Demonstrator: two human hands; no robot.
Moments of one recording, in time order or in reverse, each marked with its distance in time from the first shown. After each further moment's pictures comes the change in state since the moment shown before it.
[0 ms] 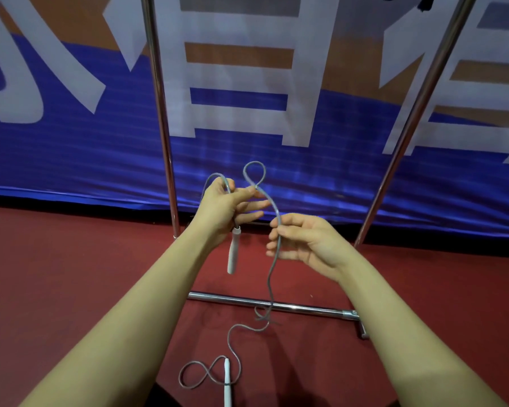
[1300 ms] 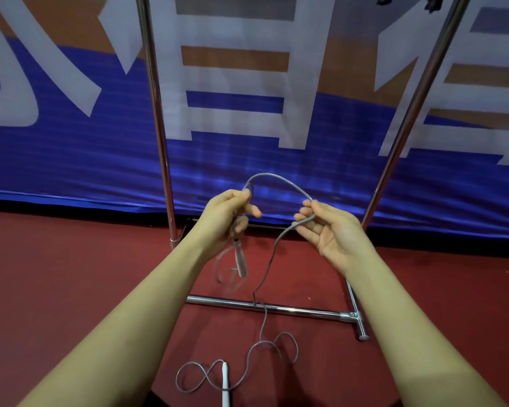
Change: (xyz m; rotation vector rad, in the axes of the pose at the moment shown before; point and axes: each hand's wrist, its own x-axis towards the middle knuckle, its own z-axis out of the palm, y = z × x) left_hand -0.003 -0.007 -0.002 0.153 -0.063 -0.071; right_hand -0.005 -0.020 -0.014 0.338 0.377 -0.108
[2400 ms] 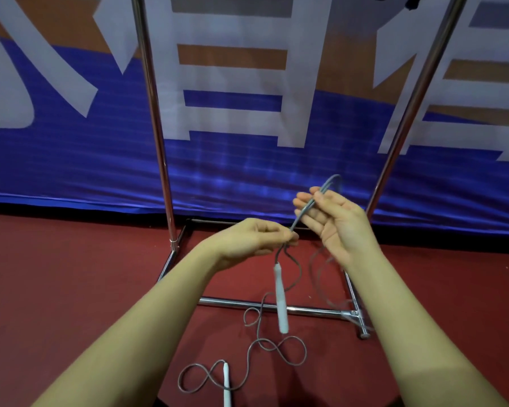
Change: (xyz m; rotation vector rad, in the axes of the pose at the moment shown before) left_hand -0.012 -0.014 0.020 0.405 -0.422 -0.196; right_hand 0.001 -0.004 0.002 0.048 -0.063 -0.151
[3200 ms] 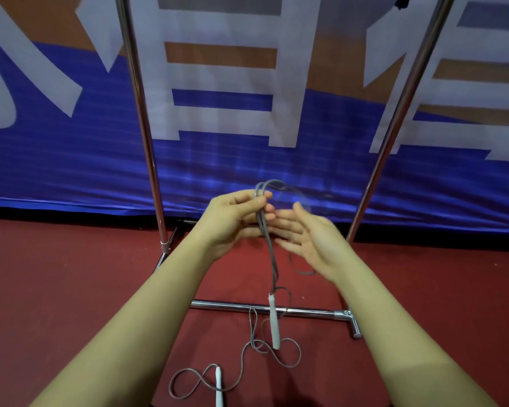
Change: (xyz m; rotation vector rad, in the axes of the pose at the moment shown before) left_hand 0.009 0.016 -0.006 -0.463 0.259 0.204; right_hand 0.008 0.023 -0.010 -0.305 -0.093 0.247
